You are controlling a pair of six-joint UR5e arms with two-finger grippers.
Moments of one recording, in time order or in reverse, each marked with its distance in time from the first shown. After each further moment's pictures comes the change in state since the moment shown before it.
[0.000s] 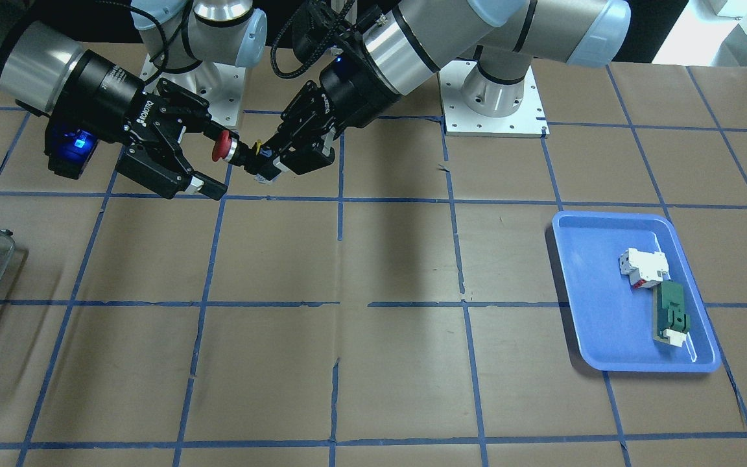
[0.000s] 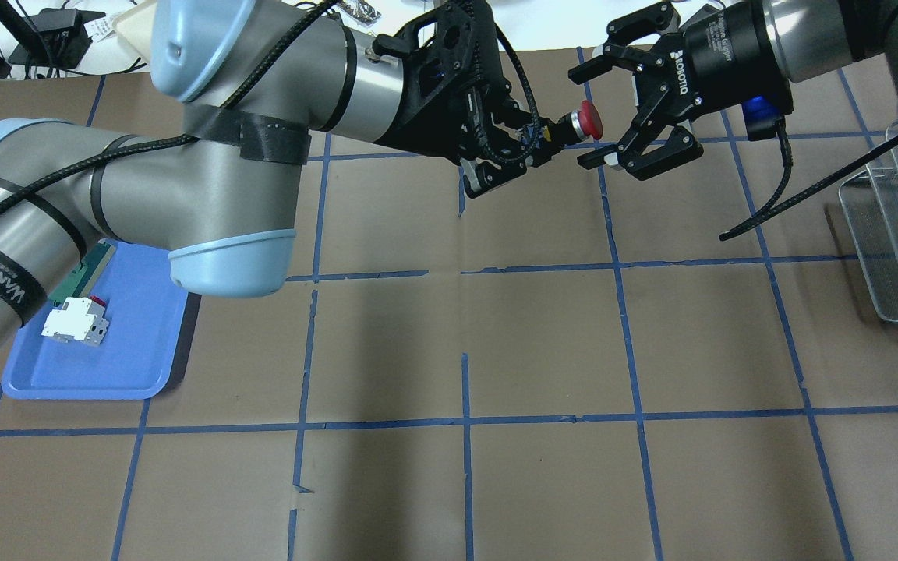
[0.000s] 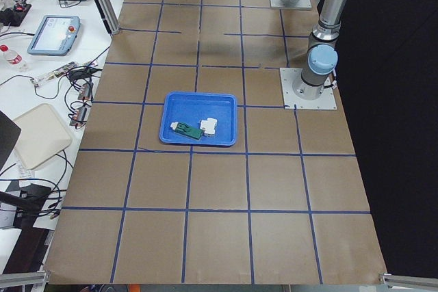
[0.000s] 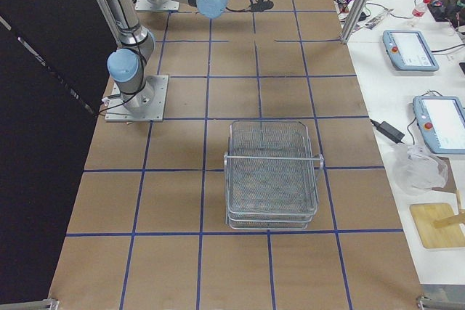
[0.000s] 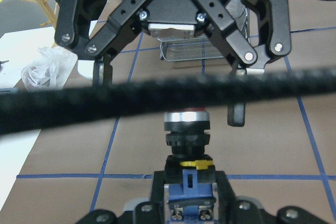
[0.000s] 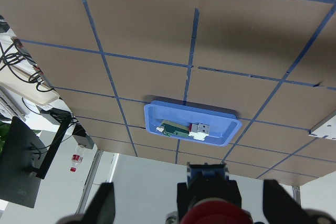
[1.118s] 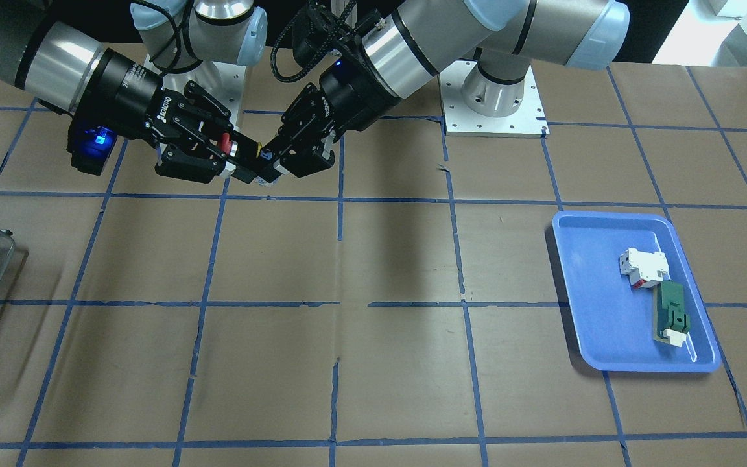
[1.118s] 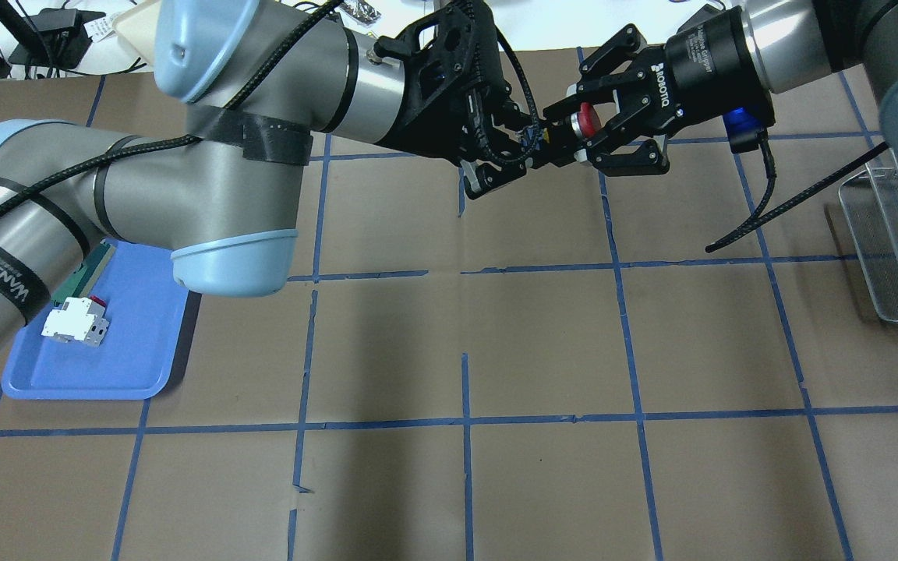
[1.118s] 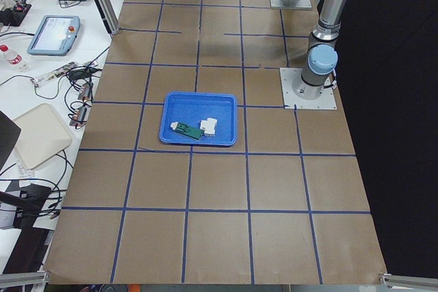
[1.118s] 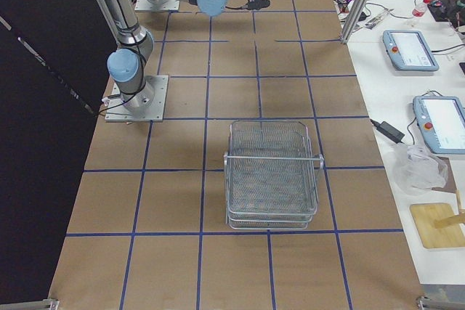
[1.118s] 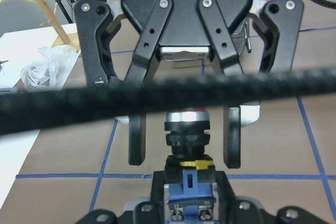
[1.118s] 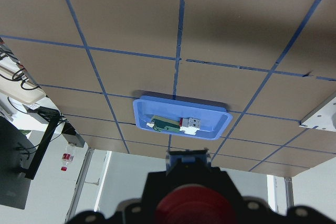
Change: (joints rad) left arm 0.000 -0.004 -0.001 0.000 -0.001 0.001; right arm 0.026 -0.006 0.010 0.021 0.008 0.019
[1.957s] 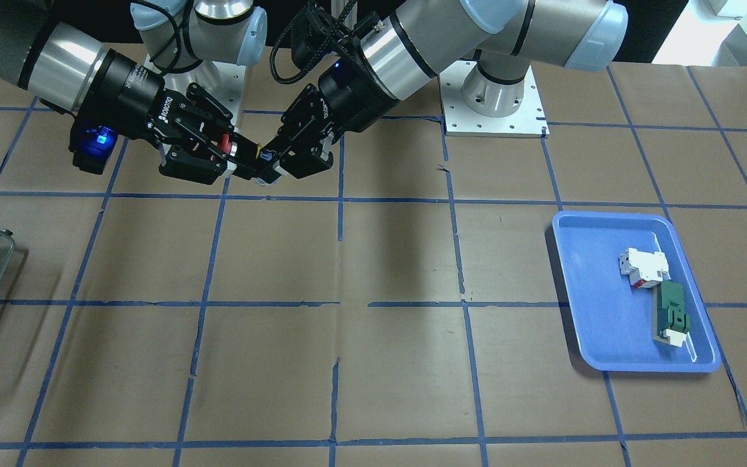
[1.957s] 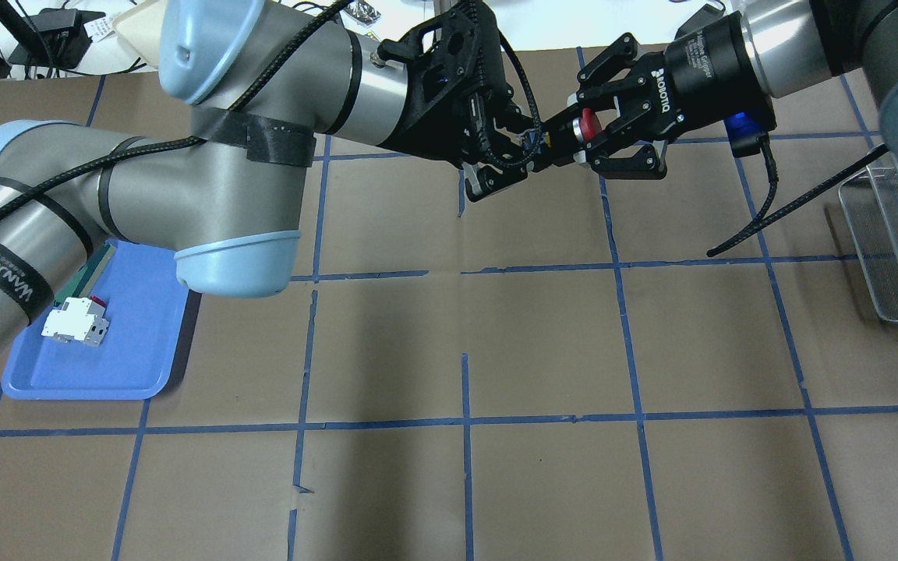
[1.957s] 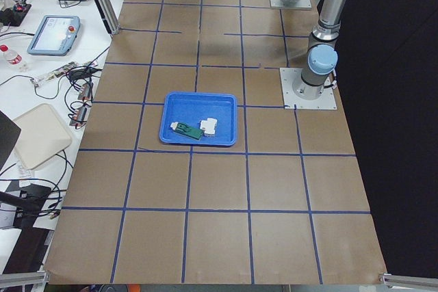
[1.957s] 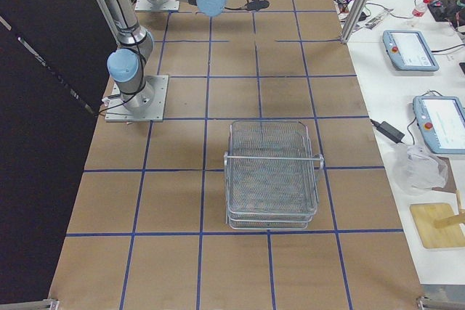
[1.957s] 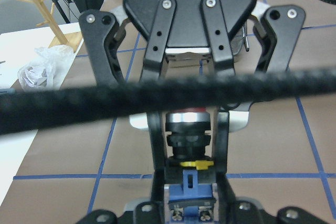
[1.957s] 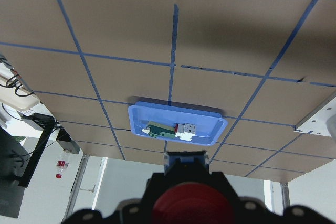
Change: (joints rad) left arm 0.007 0.000 0.003 -0.037 -0.002 -0.001; right arm 0.003 0.001 0.007 0.003 -0.028 -0.002
